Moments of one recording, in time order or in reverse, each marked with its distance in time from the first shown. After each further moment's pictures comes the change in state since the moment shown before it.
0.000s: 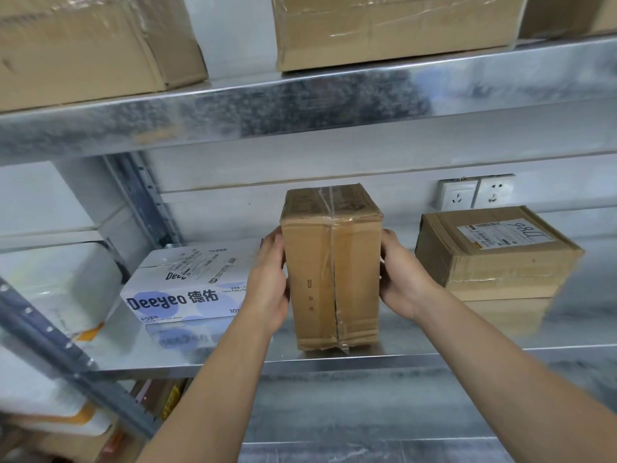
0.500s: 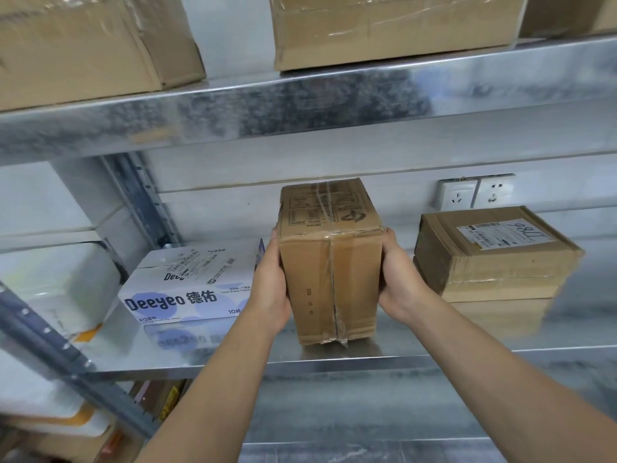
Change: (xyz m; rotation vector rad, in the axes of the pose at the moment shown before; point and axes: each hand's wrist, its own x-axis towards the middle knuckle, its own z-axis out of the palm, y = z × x) left_hand -0.012 0.005 0.010 -0.101 -0.114 -0.064; right_hand -0.001 0.005 0.007 0.085 -0.018 -0.086
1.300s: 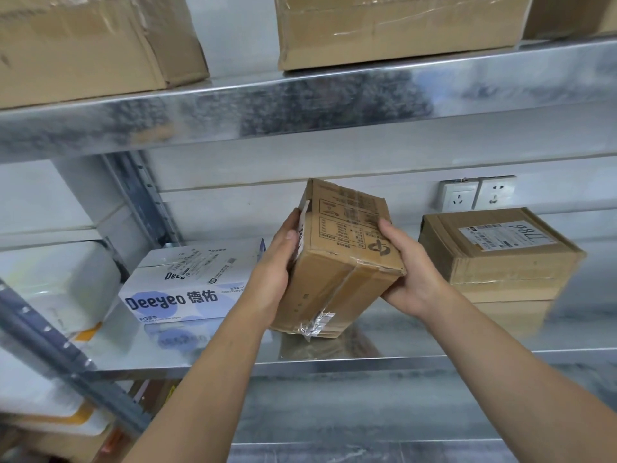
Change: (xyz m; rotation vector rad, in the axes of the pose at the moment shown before) left_hand 0.008 0.008 -0.014 0.393 -0.132 0.153; right_hand -0.003 -0.017 -0.012 0.187 -0.116 0.142
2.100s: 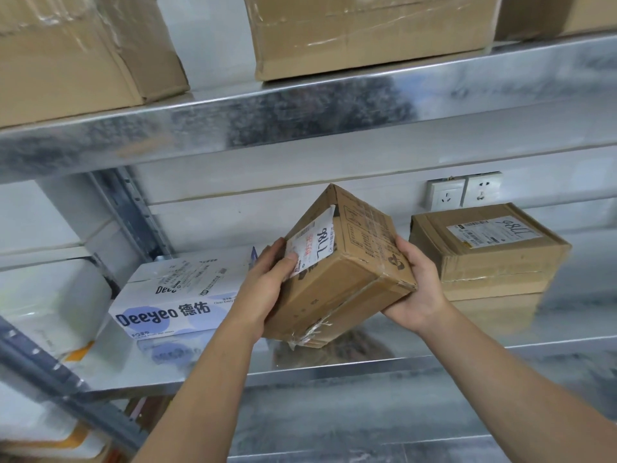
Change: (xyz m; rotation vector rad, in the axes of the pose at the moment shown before) left_hand 0.006 -0.015 -0.010 0.110 0.074 -0.176; right_hand -0.002 0.015 -0.033 0.294 0.002 -0.022
